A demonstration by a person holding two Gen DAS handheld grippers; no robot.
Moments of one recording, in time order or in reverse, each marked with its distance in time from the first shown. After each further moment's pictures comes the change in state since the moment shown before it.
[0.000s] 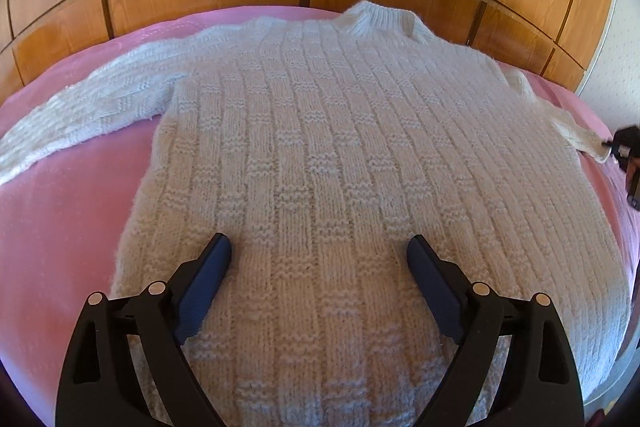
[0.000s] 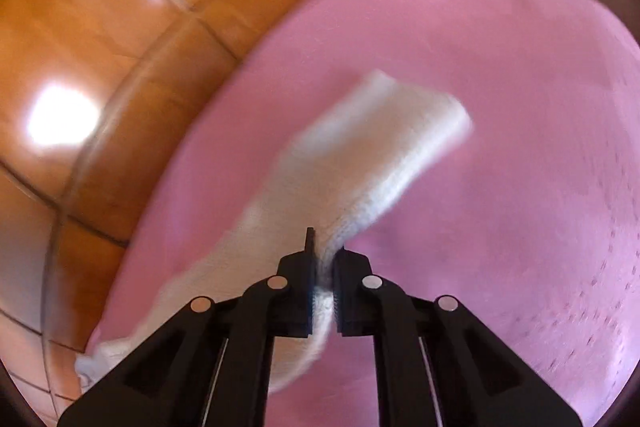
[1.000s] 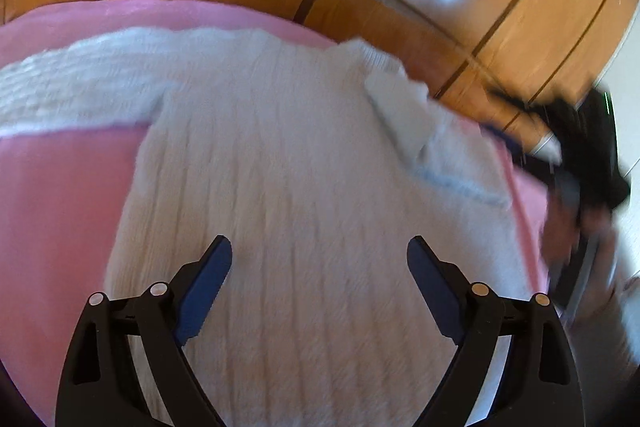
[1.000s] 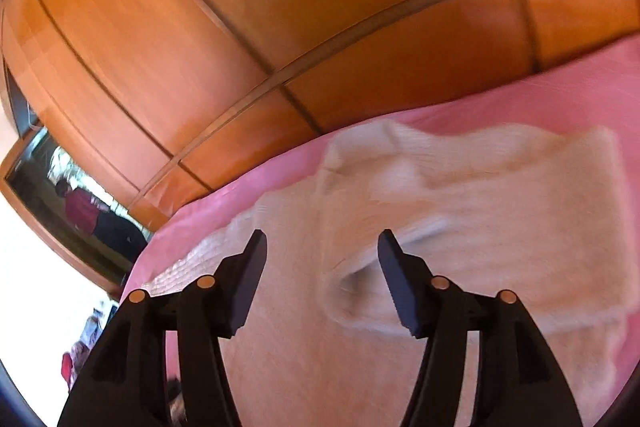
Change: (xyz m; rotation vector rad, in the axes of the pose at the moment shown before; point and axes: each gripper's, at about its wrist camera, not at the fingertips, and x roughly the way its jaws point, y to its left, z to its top) left arm -0.018 0.032 0.044 -0.215 -0.011 -0.264; right arm -0.019 0.280 -0.249 -0.536 0.374 0.568
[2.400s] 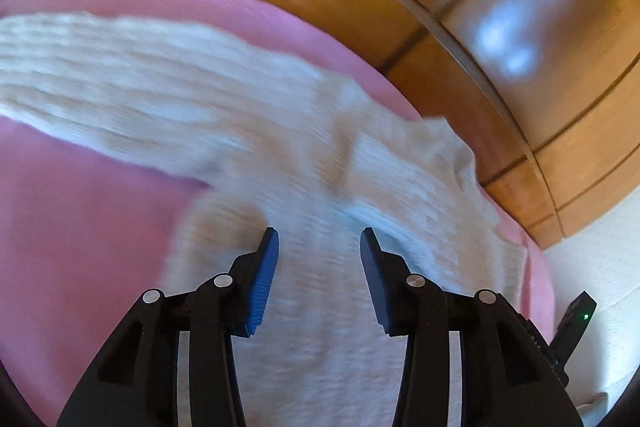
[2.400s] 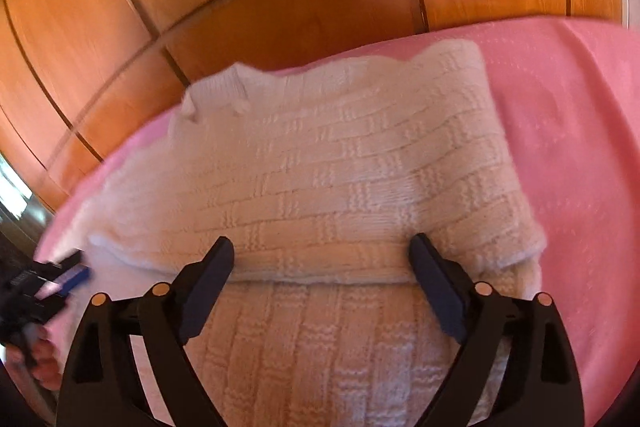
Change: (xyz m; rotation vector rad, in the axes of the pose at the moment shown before) left arm 0.004 0.065 0.043 -0.311 -0.100 0.111; right arm 0.015 -0.046 -0.040 -0.114 0.042 -0.370
